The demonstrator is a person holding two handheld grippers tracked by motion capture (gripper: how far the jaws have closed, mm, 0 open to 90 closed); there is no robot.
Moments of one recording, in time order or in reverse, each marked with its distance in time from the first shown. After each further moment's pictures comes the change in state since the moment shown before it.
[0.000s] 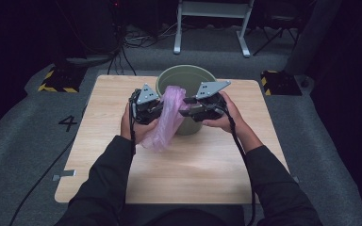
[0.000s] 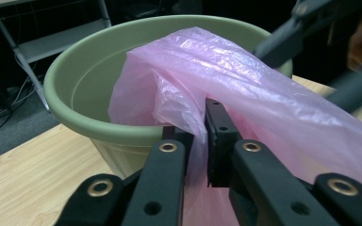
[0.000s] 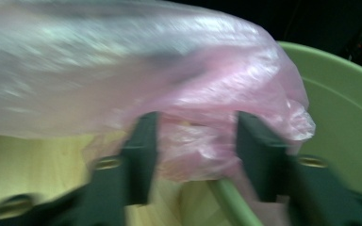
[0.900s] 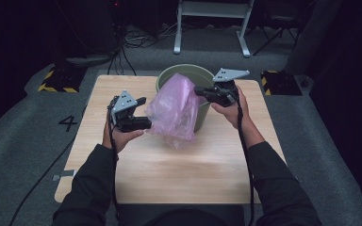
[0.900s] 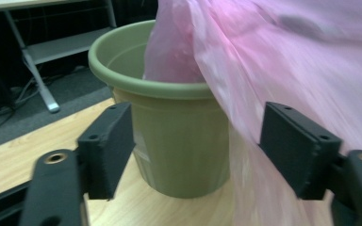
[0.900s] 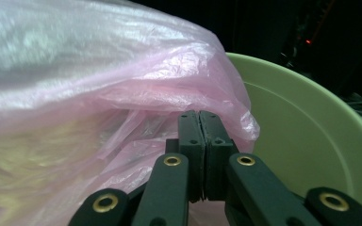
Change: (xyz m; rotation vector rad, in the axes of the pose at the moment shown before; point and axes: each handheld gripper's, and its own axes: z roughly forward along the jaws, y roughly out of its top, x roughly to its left) left arm 0.016 -0.029 -0.047 -0.068 -0.003 -0.063; right arm -0.044 -0.014 -0.021 -0.101 -0.161 0.208
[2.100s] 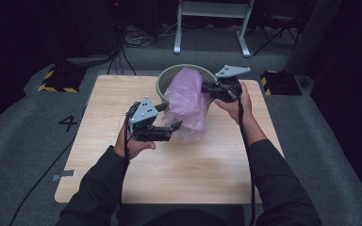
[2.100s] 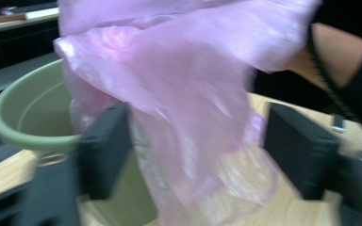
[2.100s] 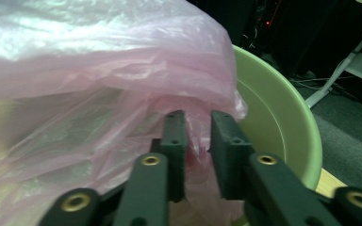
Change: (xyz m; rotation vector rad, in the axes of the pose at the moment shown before) left arm -0.062 0.027 0.012 -0.009 -0.093 0.099; right arm -0.018 -0.005 0.003 0.065 -0.144 0.020
